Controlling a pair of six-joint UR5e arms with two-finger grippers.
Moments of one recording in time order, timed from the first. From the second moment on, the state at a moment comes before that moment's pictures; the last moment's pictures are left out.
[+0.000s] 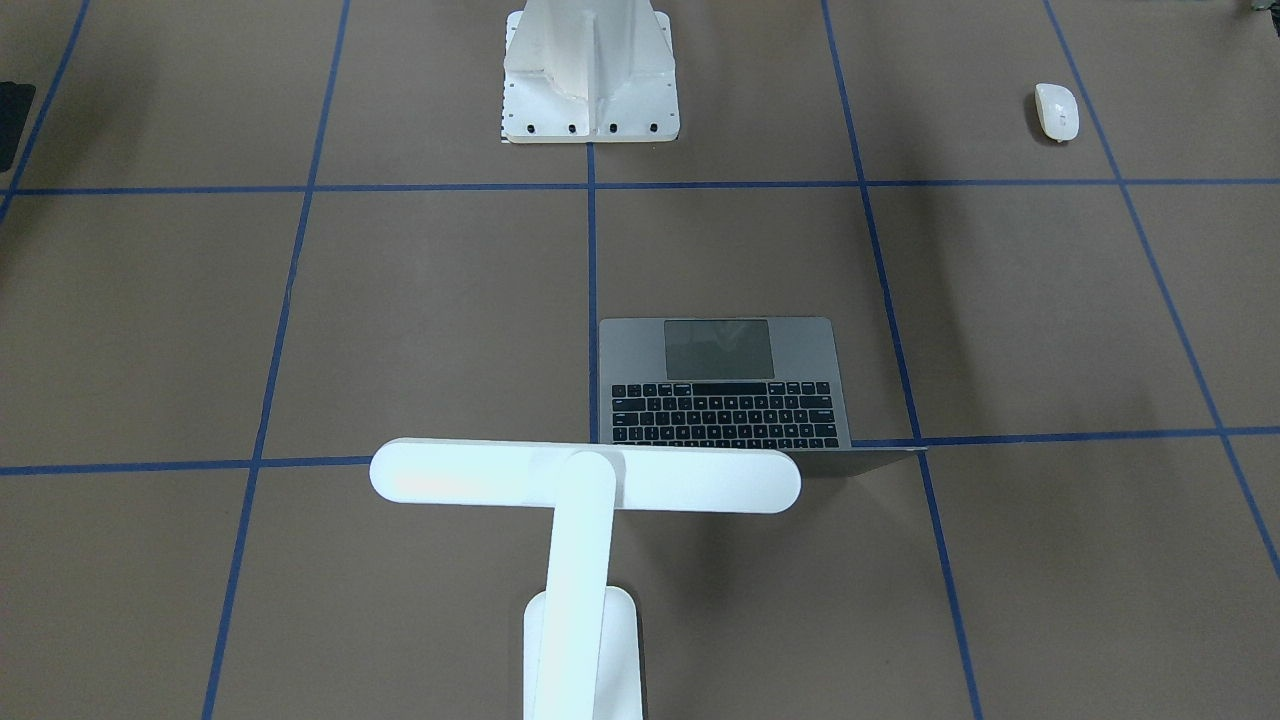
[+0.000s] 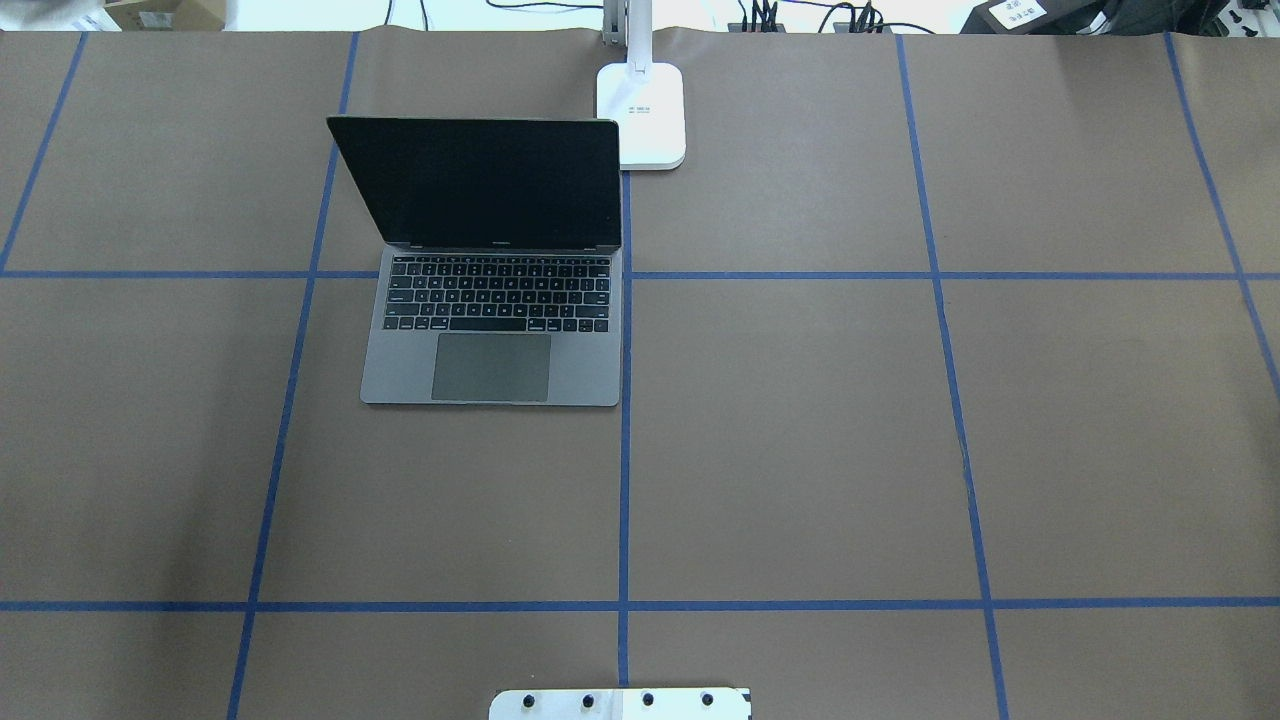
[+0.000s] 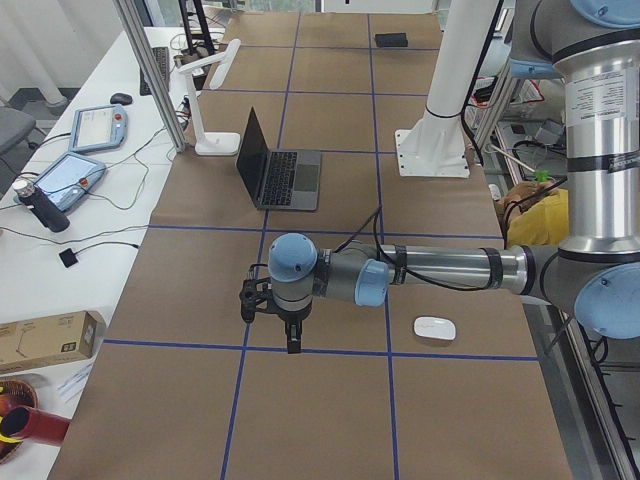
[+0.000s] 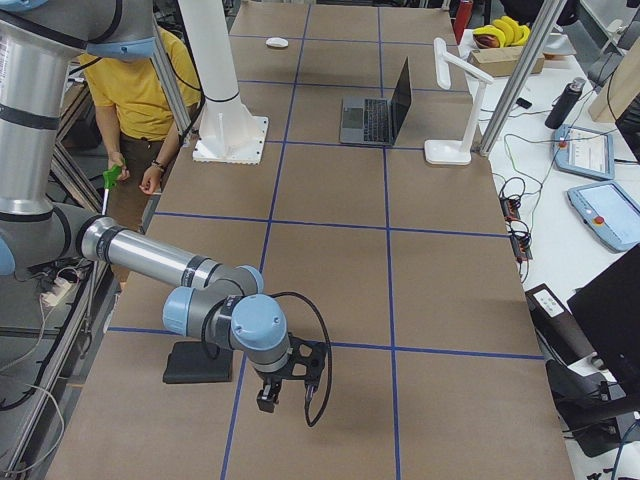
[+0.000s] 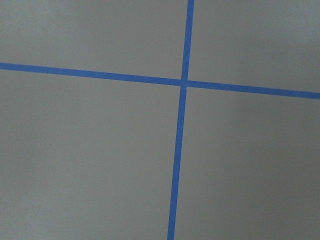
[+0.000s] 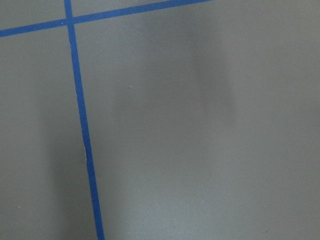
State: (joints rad) left arm -1.53 -1.43 -1.71 -1.71 -2.37 -0.22; right arm 1.78 -1.92 1.65 -1.40 2.24 -0.03
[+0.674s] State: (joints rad) left arm -1.54 -1.42 -1.71 -1.71 -2.37 -0.22; right arm 1.88 -1.90 1.63 -1.45 2.21 -0.01
